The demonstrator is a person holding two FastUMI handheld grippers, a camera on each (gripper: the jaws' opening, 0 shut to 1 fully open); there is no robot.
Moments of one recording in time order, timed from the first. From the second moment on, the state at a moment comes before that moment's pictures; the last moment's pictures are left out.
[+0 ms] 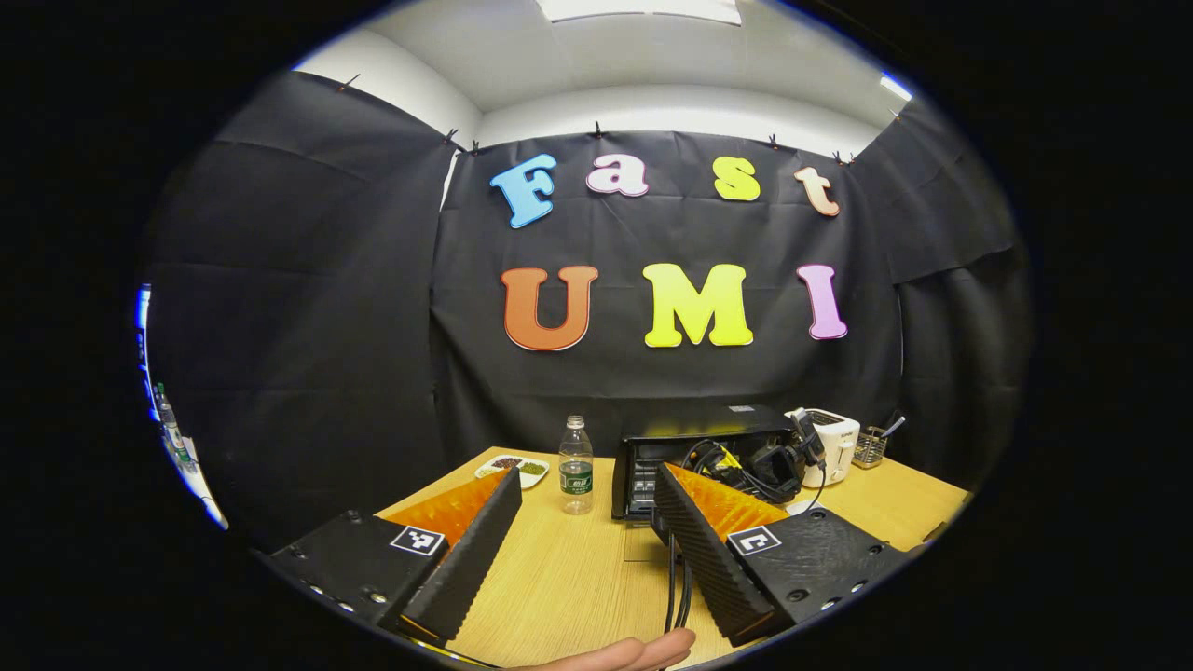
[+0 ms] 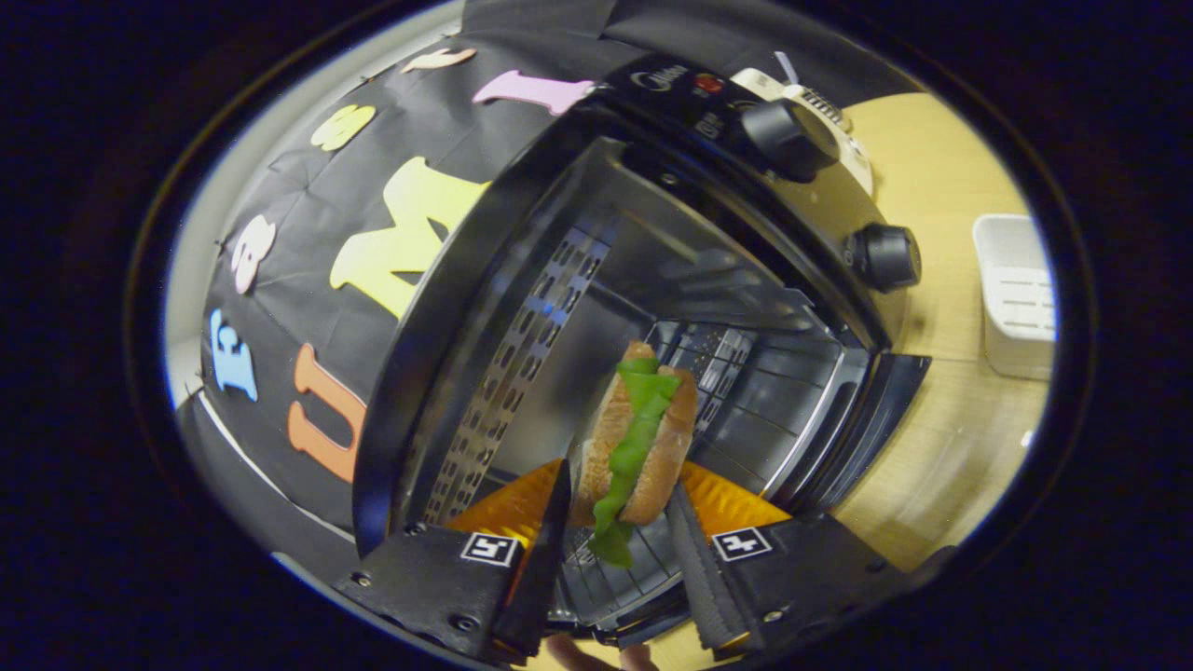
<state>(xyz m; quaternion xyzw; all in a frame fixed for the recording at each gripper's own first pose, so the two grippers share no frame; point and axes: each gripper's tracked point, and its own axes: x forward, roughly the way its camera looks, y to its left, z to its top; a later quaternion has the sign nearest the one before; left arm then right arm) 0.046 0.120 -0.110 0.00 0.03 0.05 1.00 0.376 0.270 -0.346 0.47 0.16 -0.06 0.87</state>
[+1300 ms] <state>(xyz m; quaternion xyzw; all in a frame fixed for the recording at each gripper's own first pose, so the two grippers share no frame) 0.025 0.149 -0.108 -0.02 0.04 0.10 0.99 0.277 0.277 -0.338 0.11 0.32 0.11 0.93</state>
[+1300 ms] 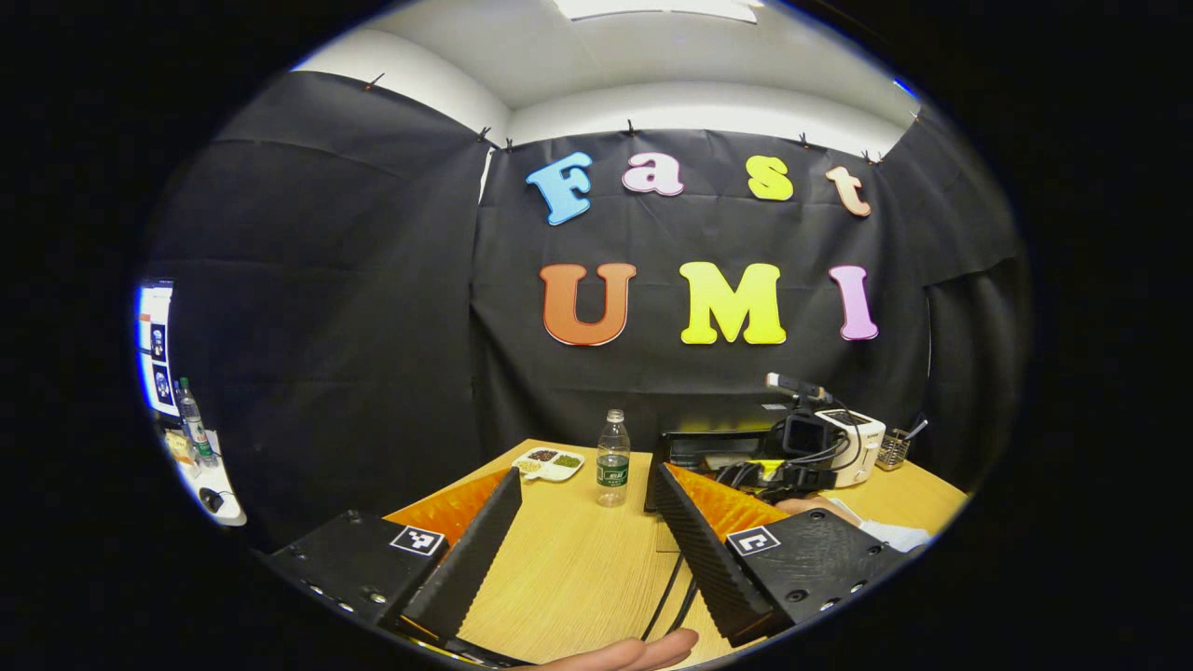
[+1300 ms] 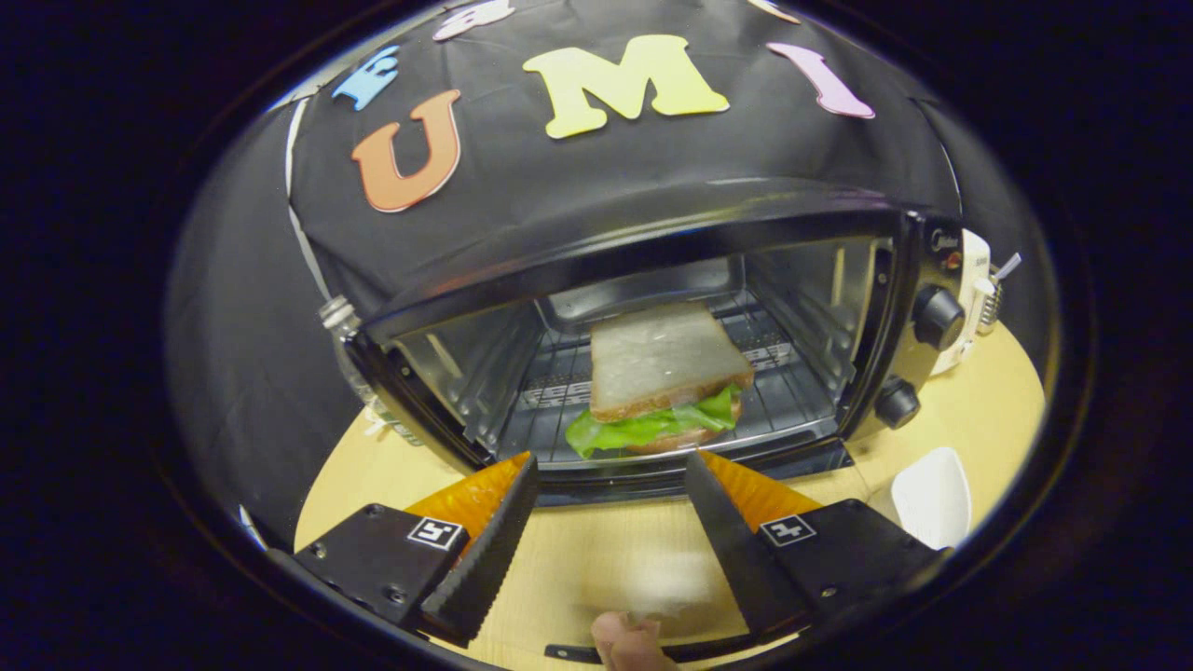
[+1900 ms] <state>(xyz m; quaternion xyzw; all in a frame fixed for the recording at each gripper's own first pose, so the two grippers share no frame) 0.072 0.120 -0.117 0.00 0.07 0.08 0.99 0.189 0.159 -0.160 0.08 0.16 0.10 0.98</state>
